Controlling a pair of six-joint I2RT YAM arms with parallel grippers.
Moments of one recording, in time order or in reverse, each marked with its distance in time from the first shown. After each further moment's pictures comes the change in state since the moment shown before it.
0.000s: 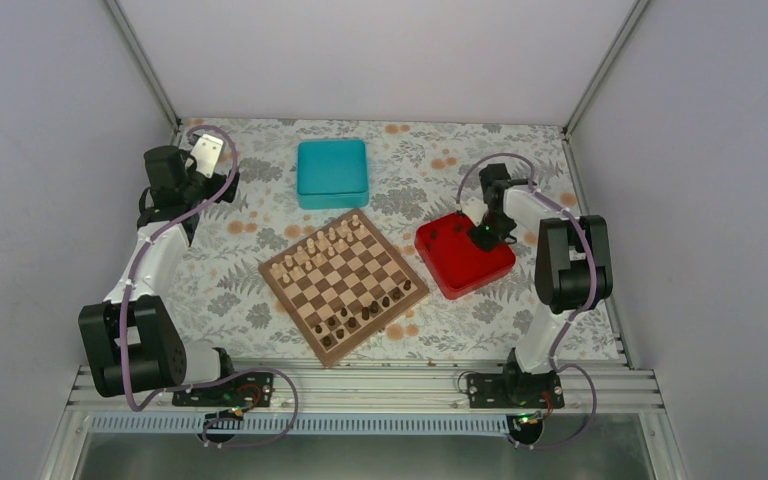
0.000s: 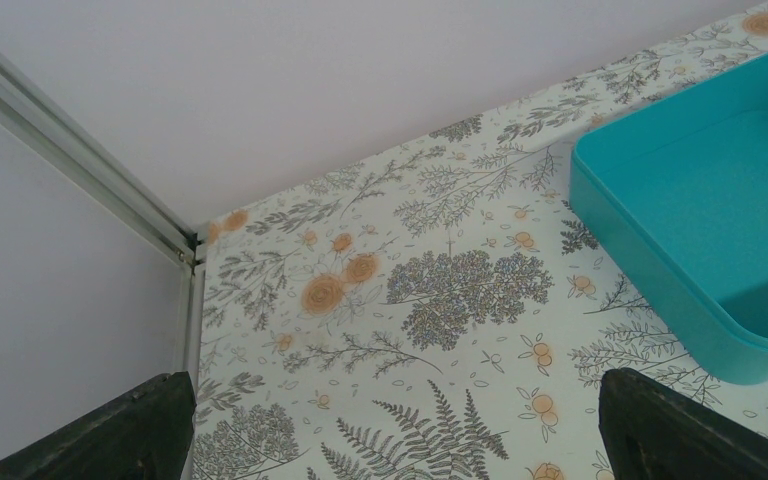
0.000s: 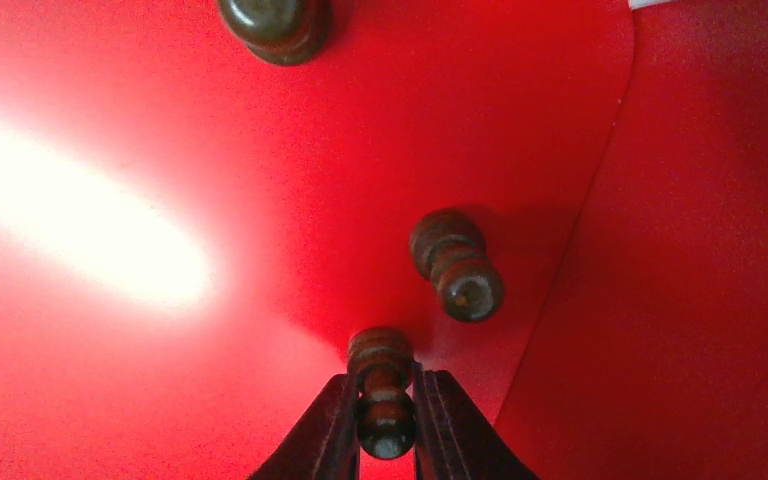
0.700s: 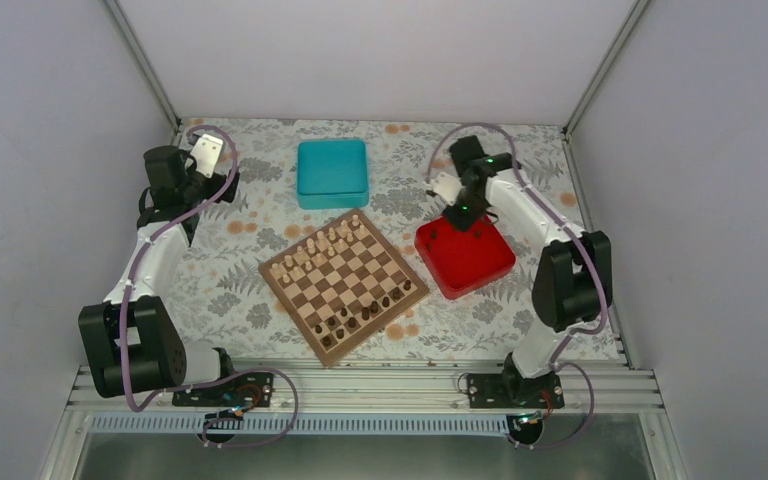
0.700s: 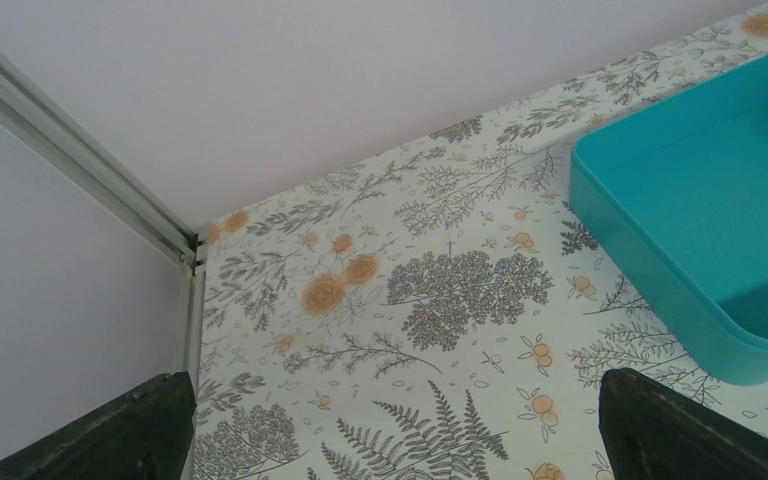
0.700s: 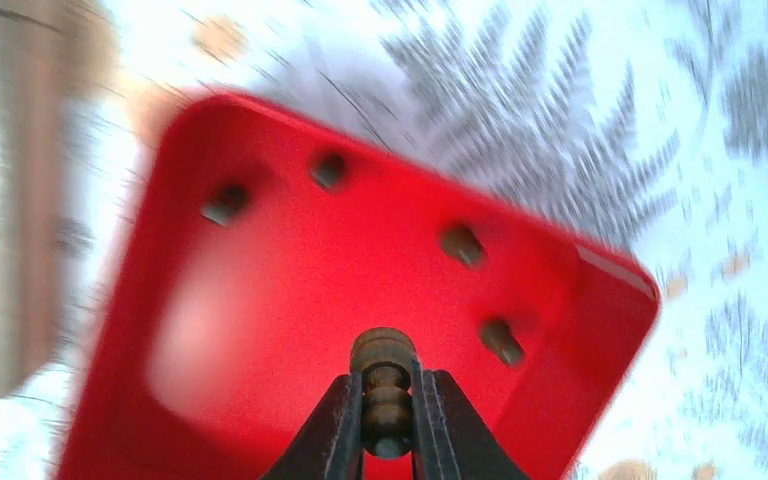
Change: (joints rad) left arm 0.000 -0.002 0.000 0.000 0.000 0.000; right arm 0.167 -0.097 0.217 -0.201 -0.020 0.012
